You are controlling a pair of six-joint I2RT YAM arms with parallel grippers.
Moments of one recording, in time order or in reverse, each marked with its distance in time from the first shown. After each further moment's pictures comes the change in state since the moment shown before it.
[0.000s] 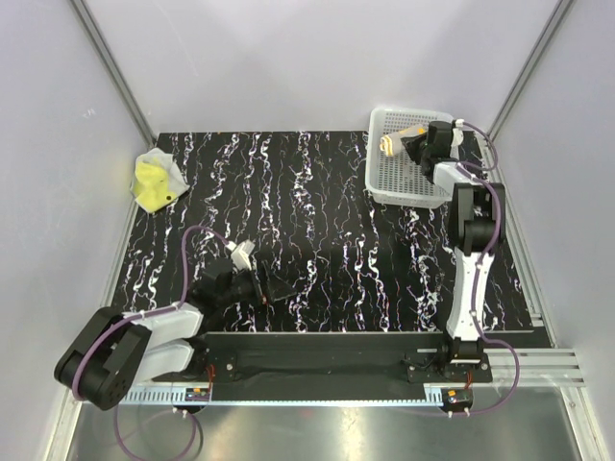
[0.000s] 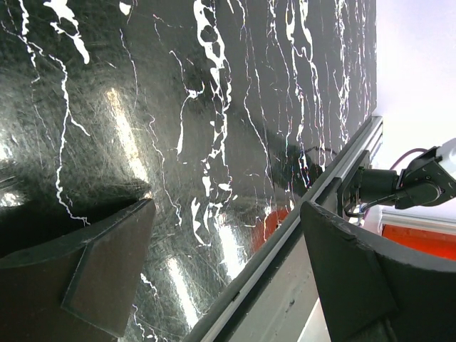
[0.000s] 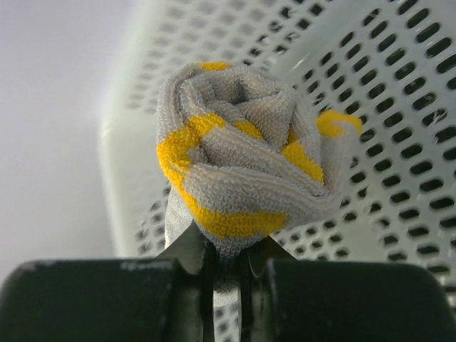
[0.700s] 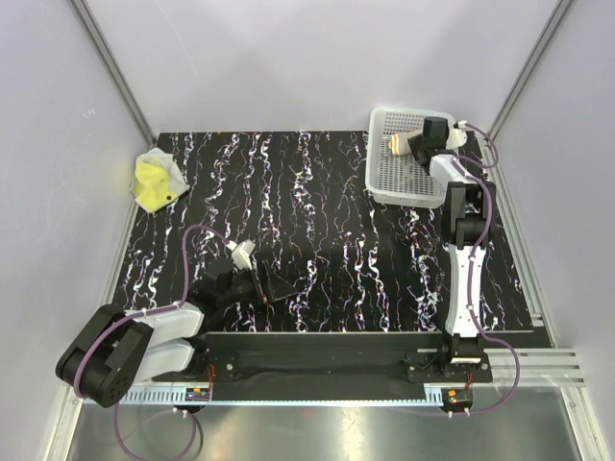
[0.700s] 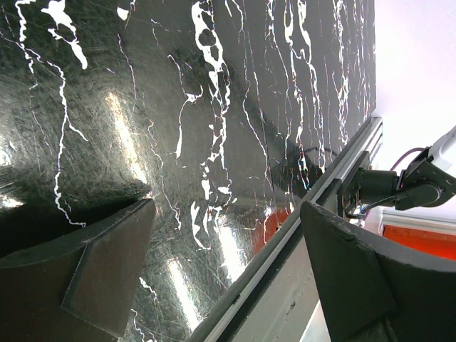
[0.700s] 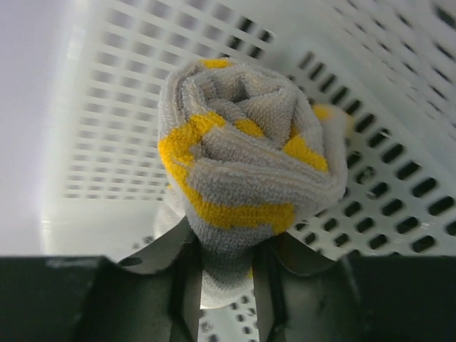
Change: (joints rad) left arm -0.003 0.019 0.000 0.026 -0.002 0.000; right arm 0.005 0.214 0.320 -0.208 0.228 0.057
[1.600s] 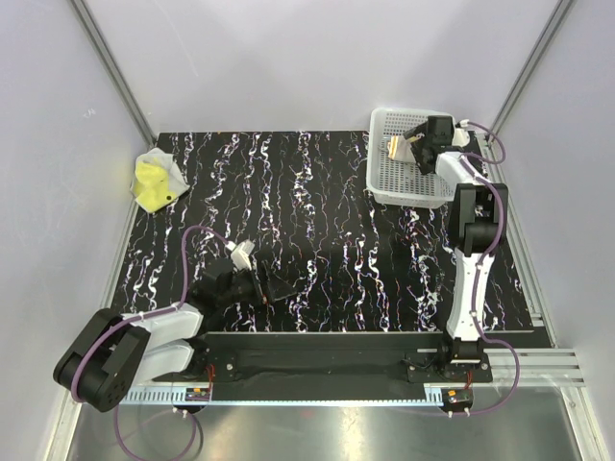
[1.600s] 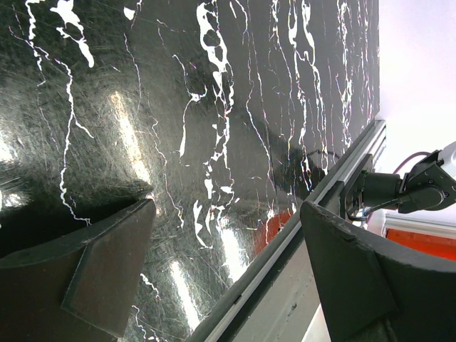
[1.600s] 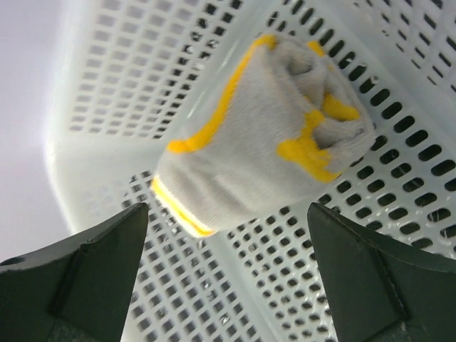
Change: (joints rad) left arm -0.002 -0.029 0.000 -0.034 -0.019 0.001; right arm 0.000 -0.164 -0.155 -0.152 -0.061 -0.027
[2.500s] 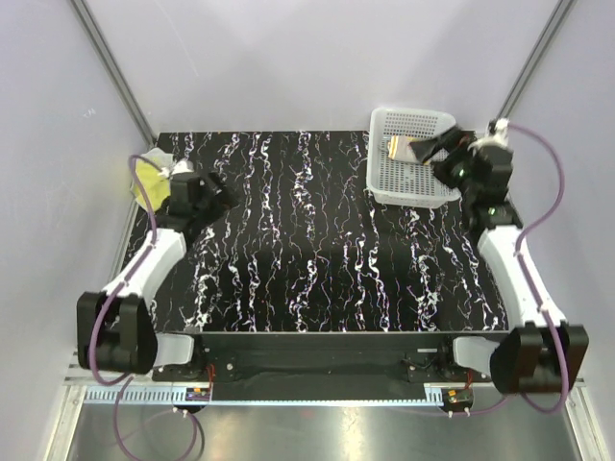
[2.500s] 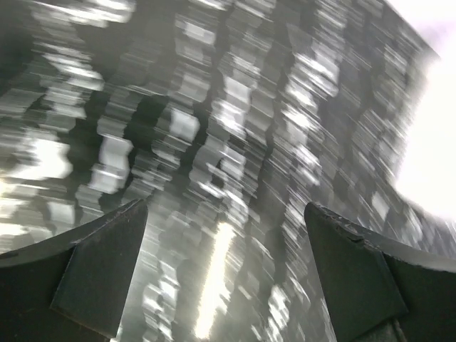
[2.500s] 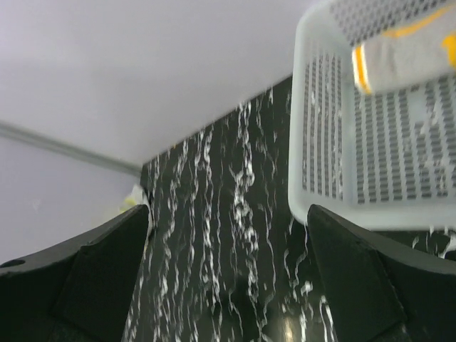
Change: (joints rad) left arm 0.342 0.150 0.766 -0.702 -0.485 0.145; right arm 0.005 -1.088 -0.759 0.155 -0.335 -0.293
